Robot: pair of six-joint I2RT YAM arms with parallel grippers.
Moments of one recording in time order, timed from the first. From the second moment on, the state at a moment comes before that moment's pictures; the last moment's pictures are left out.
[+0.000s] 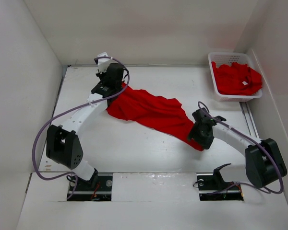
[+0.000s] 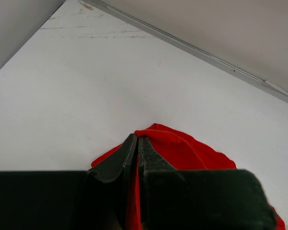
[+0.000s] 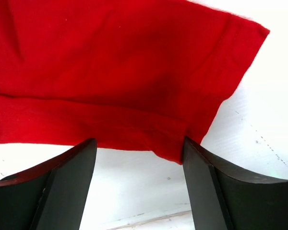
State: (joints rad) left arm -0.43 1.55 1.34 -0.29 -0.79 -0.51; right arm 0.38 1.31 0.70 -0.75 0.16 0.93
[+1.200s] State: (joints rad) left arm -0.43 0.98 1.49 0.04 -1.03 -0.05; right arm 0.19 1.00 1.51 -0.67 0.42 0.58
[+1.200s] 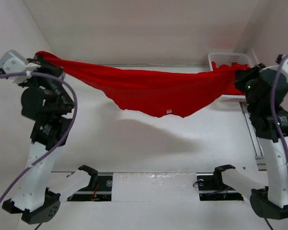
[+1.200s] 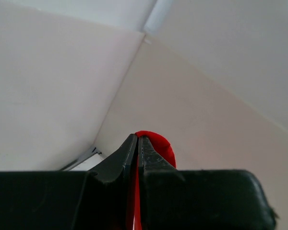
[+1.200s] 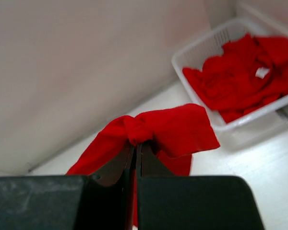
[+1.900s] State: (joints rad) left arm -0.43 0.83 1.47 -0.10 -0.84 -0.24; right arm 0.17 1.03 1.91 -0.58 0.39 0.39
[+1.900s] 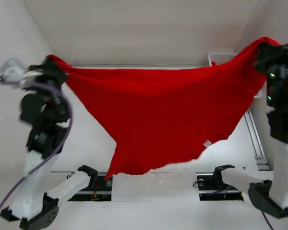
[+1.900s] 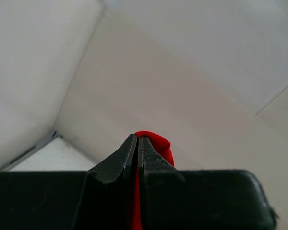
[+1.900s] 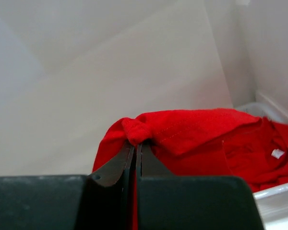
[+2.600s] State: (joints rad) left arm -0.06 1.87 1.42 -0.09 -0.25 -0.54; right arm 0.21 2.24 2.29 -0.55 0.21 0.37
